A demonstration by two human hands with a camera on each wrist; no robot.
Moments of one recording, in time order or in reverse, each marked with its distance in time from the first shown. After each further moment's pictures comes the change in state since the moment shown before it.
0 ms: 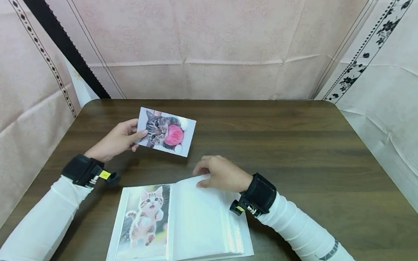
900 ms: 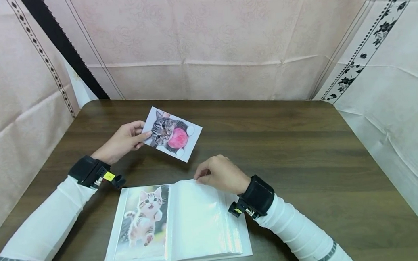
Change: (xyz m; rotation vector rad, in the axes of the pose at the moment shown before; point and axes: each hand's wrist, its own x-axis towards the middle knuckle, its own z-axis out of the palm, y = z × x) left_hand 0.003 0.001 0.017 -0.103 0.053 -0.049; right_hand -0.004 0.001 0.003 0.019 0.087 -0.028
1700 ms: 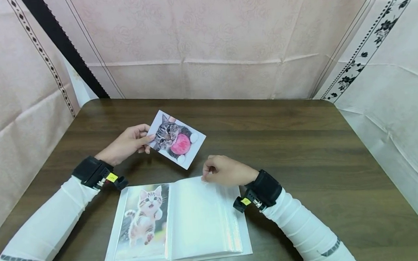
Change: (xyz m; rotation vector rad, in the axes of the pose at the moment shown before) left_hand 0.000 -0.005 0.008 -0.040 -0.108 0.016; right_hand -0.001 0.014 -0.015 0.070 -0.209 0.106
